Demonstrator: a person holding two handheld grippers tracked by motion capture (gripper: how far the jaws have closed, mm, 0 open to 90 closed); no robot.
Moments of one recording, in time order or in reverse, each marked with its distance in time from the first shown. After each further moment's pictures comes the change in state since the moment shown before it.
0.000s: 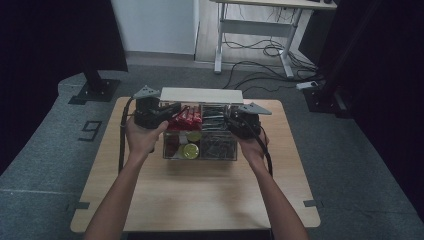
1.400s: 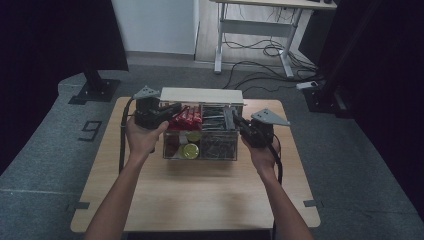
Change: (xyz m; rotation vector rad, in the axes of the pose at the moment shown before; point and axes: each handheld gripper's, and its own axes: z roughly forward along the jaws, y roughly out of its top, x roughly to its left) left arm 0.000 -0.001 0.000 -0.003 -0.005 -0.004; right arm 0.003 0.002 -0.057 -0.142 0.060 -0.035
